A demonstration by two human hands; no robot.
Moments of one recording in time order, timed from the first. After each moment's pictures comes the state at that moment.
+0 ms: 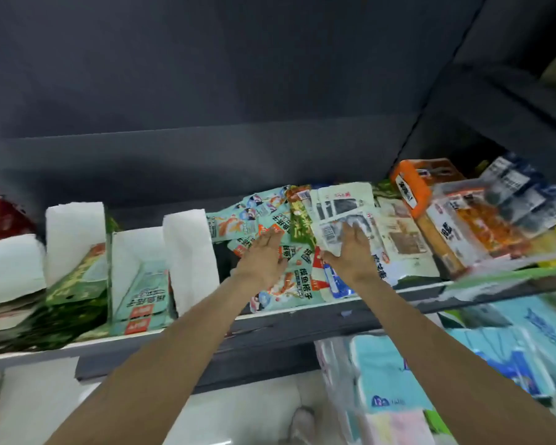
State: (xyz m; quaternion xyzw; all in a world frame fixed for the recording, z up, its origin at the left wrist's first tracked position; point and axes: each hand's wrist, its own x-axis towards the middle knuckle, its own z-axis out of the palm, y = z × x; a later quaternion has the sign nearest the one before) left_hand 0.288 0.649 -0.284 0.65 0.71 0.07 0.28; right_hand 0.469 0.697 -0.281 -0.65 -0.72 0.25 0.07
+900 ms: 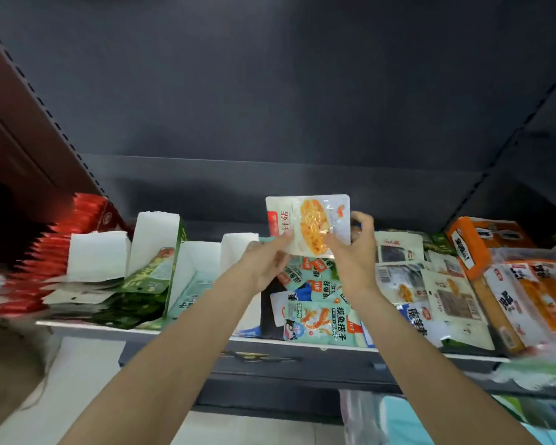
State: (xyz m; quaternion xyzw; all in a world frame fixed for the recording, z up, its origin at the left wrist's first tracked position) left_hand 0.241 0.635 -0.208 0.09 0.57 0.58 0.57; right_hand 0.380 0.678 -0.194 -0.44 -0.54 0.54 0.47
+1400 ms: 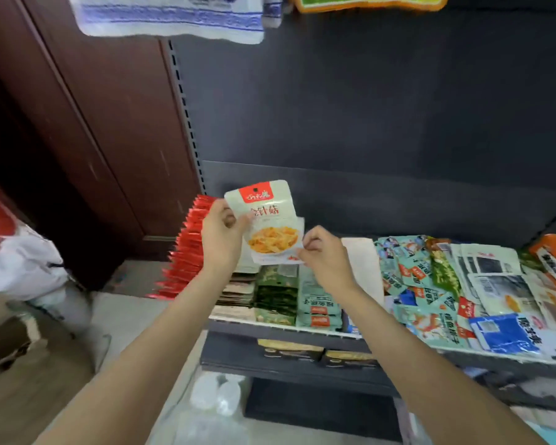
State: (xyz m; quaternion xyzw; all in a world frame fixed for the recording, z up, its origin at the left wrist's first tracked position) left_hand 0.009 0.466 -0.161 0.32 0.70 0.63 0.12; right_hand 0.165 0.542 -0.186 -0.38 -0.73 0.47 0.31
